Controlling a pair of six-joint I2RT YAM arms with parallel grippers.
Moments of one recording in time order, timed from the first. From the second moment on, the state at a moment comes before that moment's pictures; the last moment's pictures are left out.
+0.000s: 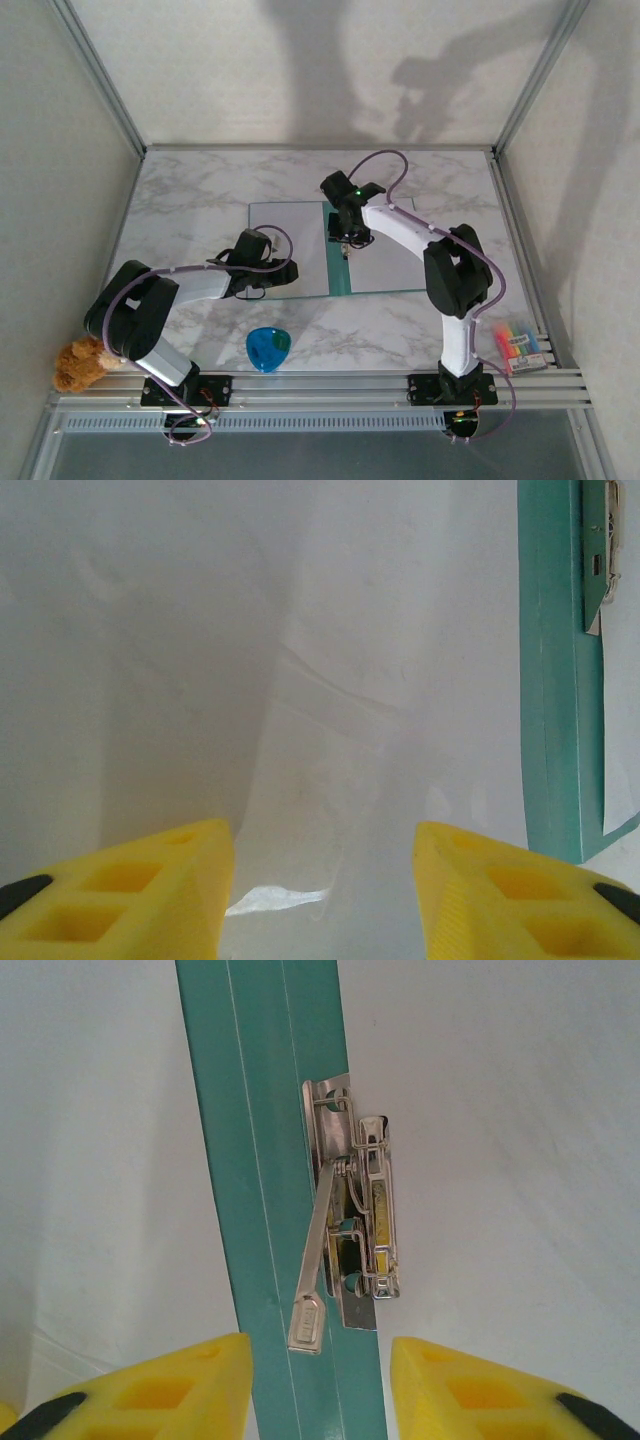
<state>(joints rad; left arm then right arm) -0.47 1.58 0.64 0.05 0.28 -0.65 0.66 1.96 1.58 -0.89 0.09 0.67</state>
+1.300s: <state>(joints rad) -0.47 1.58 0.64 0.05 0.28 -0.66 0.66 2.00 1.60 -0.89 0.08 0.67</state>
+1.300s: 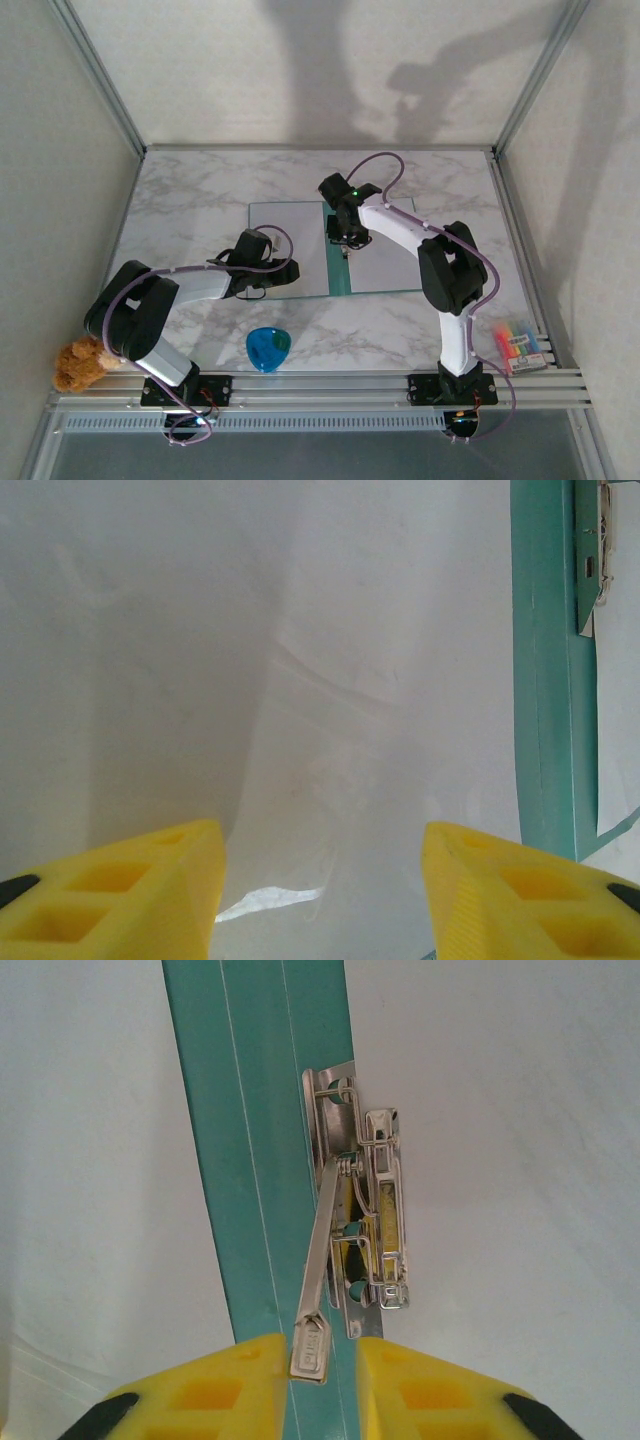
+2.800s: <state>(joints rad) -0.47 1.60 0.65 0.07 0.28 -0.66 0.66 2.01 1.63 -0.92 0.08 0.66</state>
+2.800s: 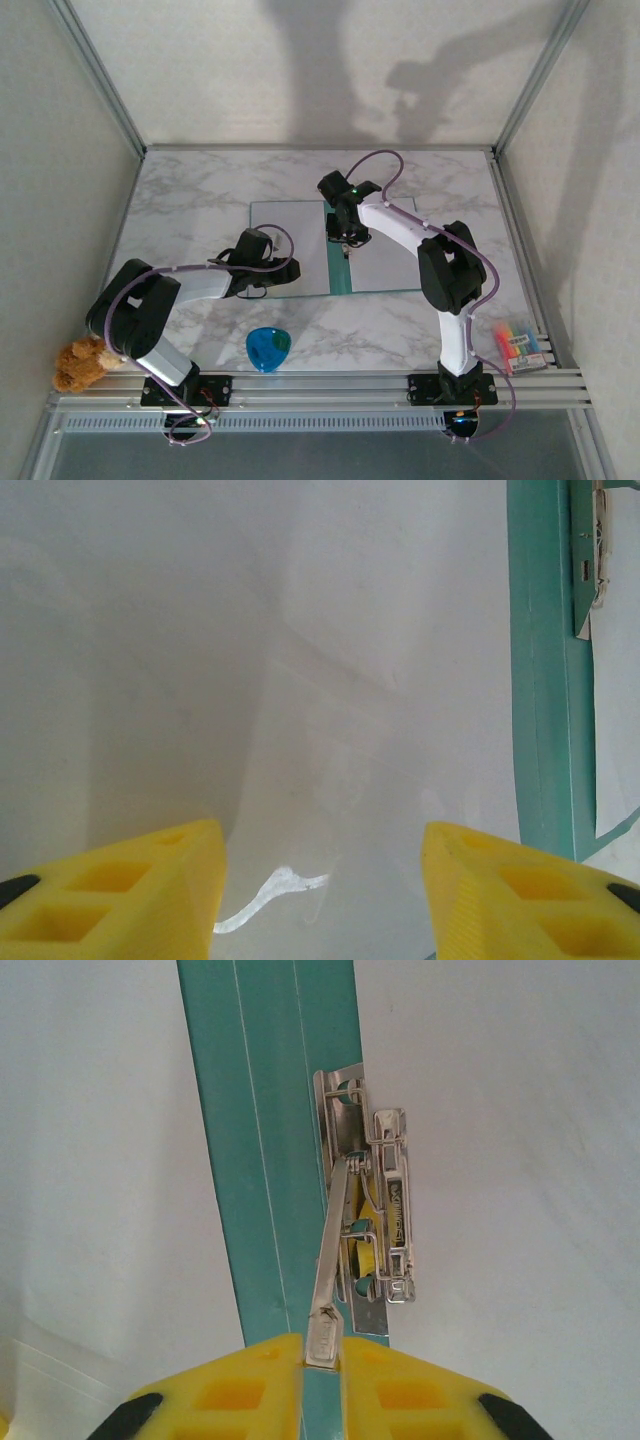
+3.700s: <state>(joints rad) -0.48 1.62 0.67 0.07 0.28 -0.65 0.66 2.03 1.63 -0.97 0.10 0.64</state>
